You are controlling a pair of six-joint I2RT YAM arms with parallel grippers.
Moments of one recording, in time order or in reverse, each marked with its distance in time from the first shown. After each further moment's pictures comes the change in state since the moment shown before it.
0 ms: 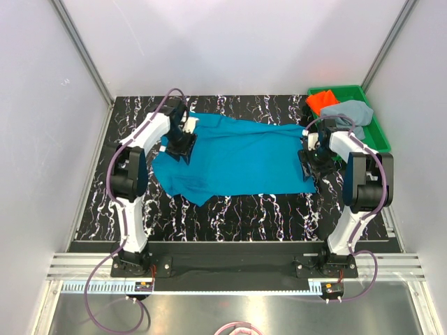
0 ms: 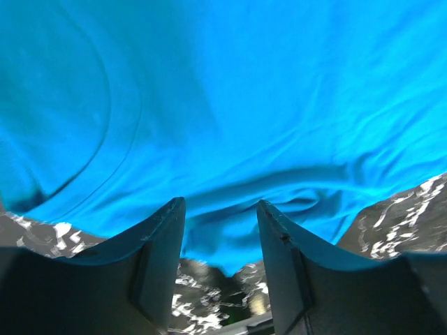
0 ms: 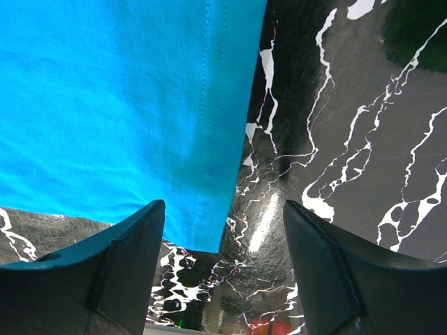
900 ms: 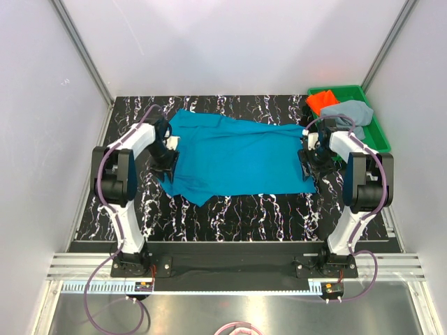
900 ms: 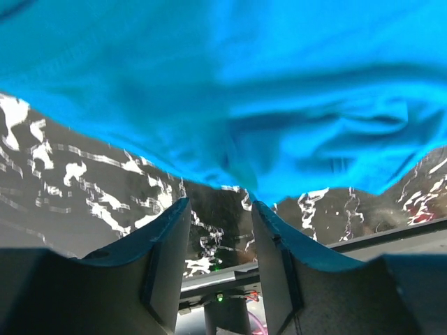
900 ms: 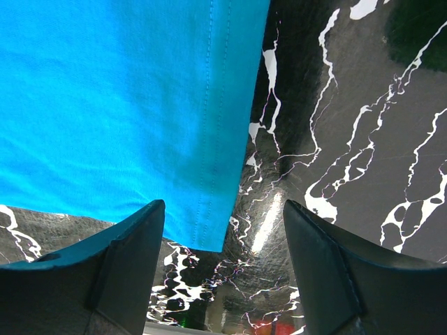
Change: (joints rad) left arm 0.108 -0.133 -0.286 -0.055 -0.020 -0.027; right arm 0.000 -0.002 0.003 -0.004 -0.010 0.008
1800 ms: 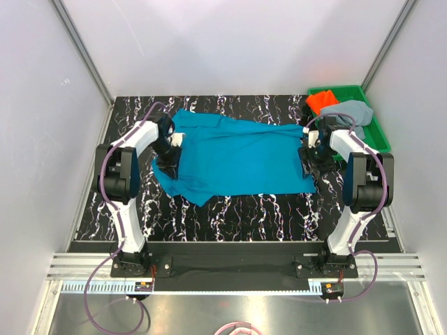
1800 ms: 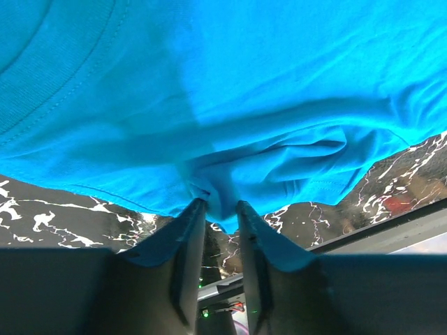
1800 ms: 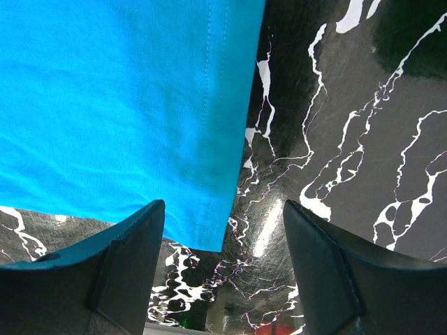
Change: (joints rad) left arm -0.010 0.069 0.076 0.009 0.123 -0.001; right arm 0.000 0.000 0.024 -0.006 0.000 0.007
